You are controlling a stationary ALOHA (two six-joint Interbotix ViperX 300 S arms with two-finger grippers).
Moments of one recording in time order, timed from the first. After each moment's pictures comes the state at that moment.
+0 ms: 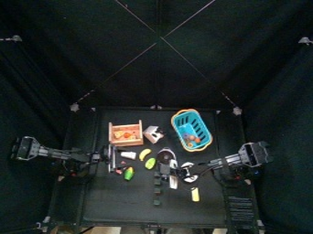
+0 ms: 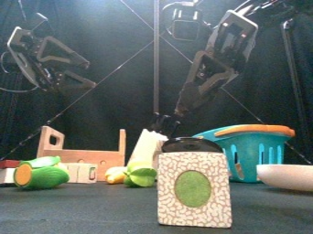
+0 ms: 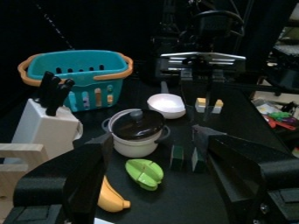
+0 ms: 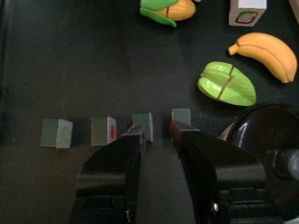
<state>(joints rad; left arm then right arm) -0.01 -0.56 1.30 -0.15 -0.71 0.06 0.17 -0.05 0.62 -0.45 0.21 0.64</state>
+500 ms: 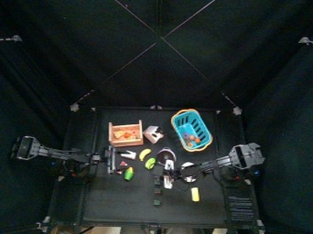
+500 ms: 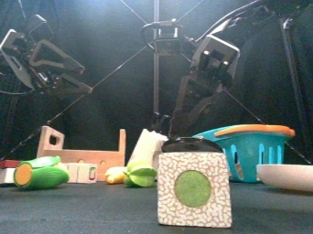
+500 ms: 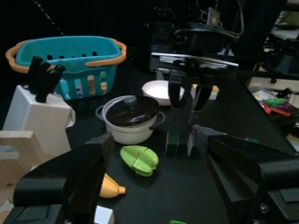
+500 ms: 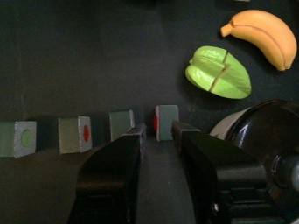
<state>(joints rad) -0.03 -0.56 1.31 -0.14 -0.67 0.06 0.17 0.08 0.51 -0.48 0.37 0.64</state>
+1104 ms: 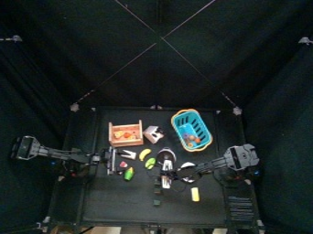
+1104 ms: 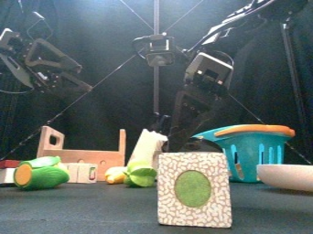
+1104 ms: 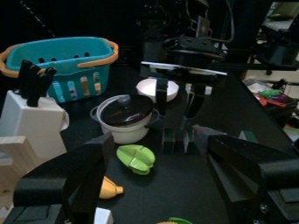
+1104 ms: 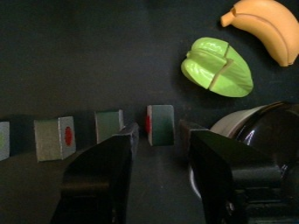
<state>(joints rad) -0.03 -0.56 1.31 -0.09 -0.66 0.06 0.17 0.15 0.47 -0.50 0.41 0.64</state>
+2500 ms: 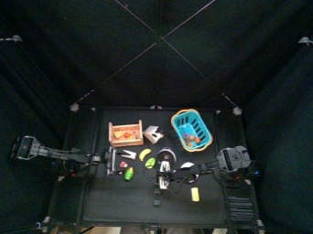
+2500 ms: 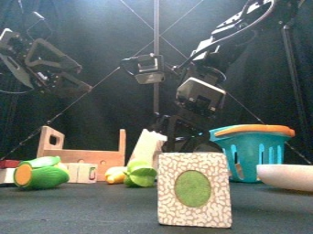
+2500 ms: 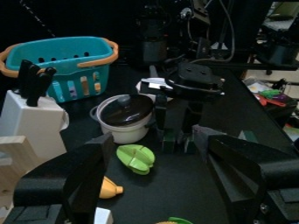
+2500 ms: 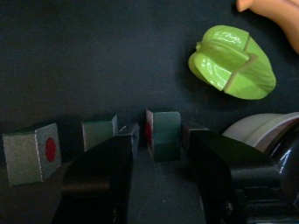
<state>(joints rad) -0.03 -0.56 1.31 -0.09 -0.66 0.06 0.16 0.25 0.41 -0.50 0.46 0.64</state>
